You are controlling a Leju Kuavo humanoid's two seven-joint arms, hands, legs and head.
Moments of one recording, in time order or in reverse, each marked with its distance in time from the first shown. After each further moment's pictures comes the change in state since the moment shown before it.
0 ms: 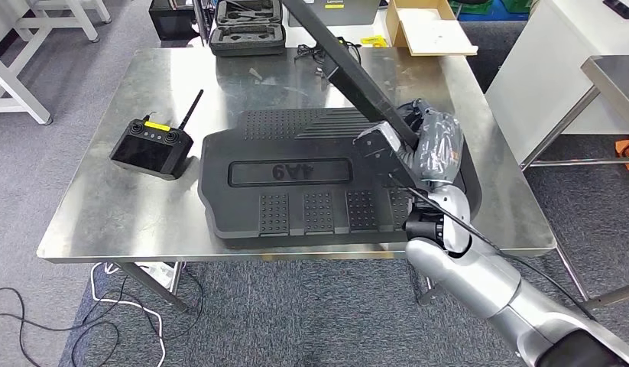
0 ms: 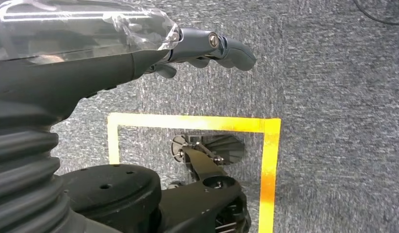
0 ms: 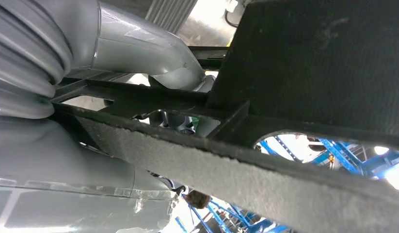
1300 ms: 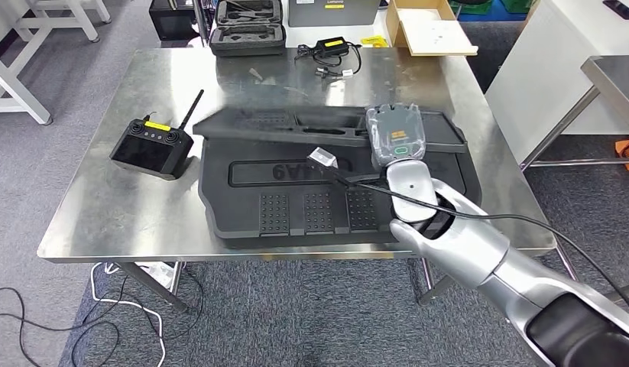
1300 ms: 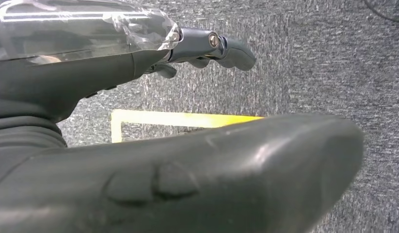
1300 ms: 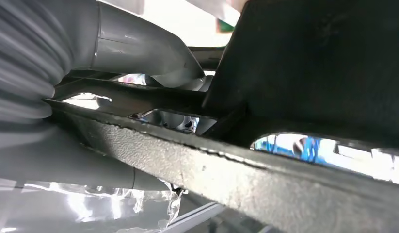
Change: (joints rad) left arm 0.000 0.000 0.000 -0.007 0.012 0.000 0.016; right arm -0.195 0.019 0.140 0.132 0.400 0.785 0.081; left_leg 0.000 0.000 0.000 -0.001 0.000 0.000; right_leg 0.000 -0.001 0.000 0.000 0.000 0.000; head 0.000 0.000
